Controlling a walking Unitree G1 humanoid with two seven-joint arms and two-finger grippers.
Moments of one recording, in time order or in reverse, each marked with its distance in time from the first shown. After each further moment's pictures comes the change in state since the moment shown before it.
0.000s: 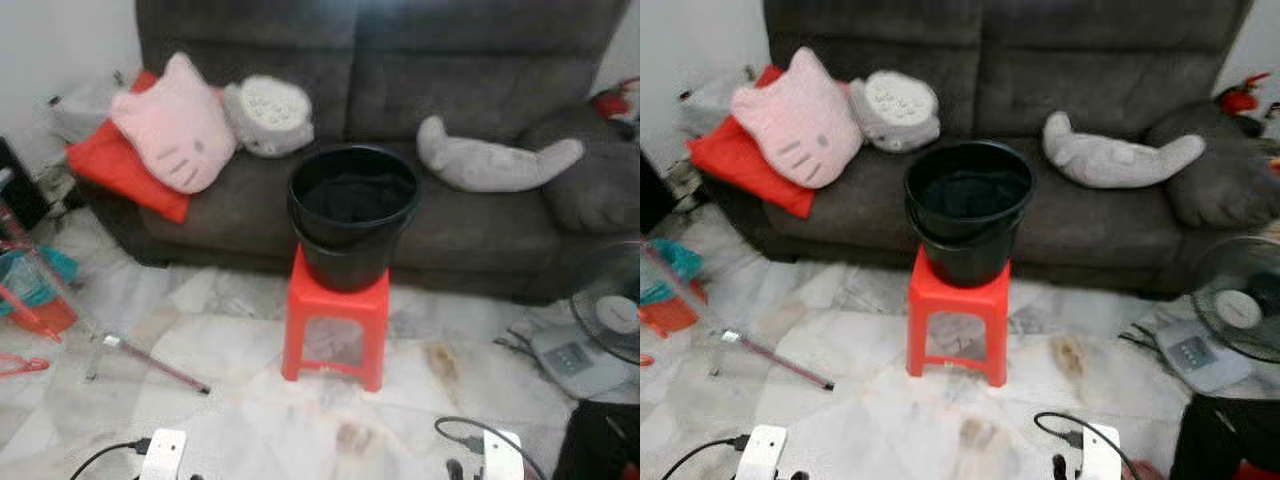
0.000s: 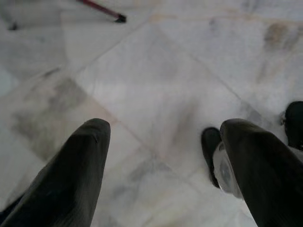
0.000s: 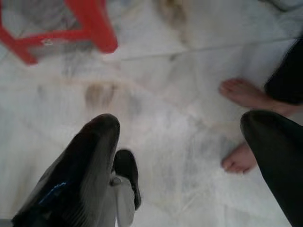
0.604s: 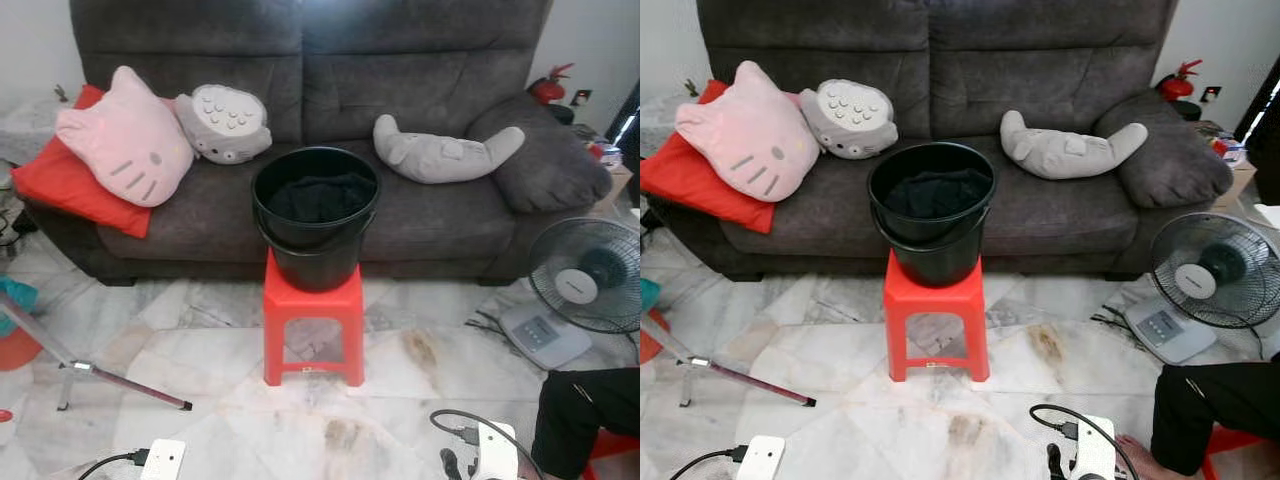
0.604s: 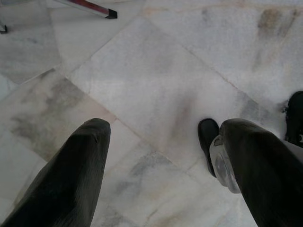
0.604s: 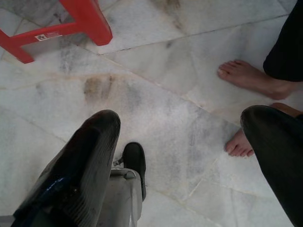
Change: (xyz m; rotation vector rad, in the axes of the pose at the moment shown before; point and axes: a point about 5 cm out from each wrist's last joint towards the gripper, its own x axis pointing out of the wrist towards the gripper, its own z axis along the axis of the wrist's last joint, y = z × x) left arm -0.001 -0.005 -0.008 -0.020 0.024 -0.013; right arm -0.001 -0.001 -0.002 0.009 -0.006 -0.004
